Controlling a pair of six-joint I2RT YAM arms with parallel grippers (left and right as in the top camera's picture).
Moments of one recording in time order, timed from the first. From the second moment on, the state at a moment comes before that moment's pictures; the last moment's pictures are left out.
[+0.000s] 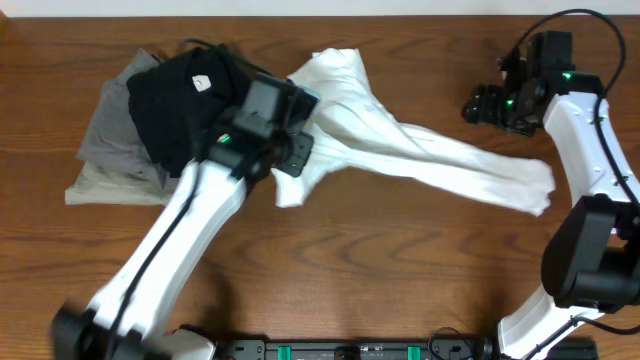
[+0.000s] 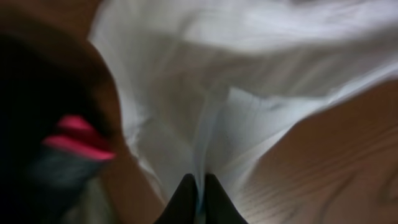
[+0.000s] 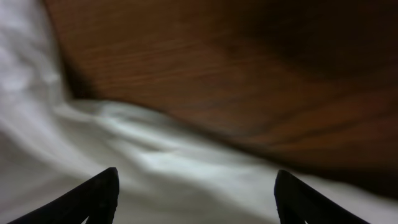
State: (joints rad) left arm -0.42 1.45 1.29 -0.79 0.02 0.05; right arm -0.13 1.87 1.51 -0.84 -0.22 0.15
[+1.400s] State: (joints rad) left arm -0.42 1.16 1.30 -0.76 -0.24 0.04; right arm -0.30 1.75 1.27 -0.35 -0.44 0.14
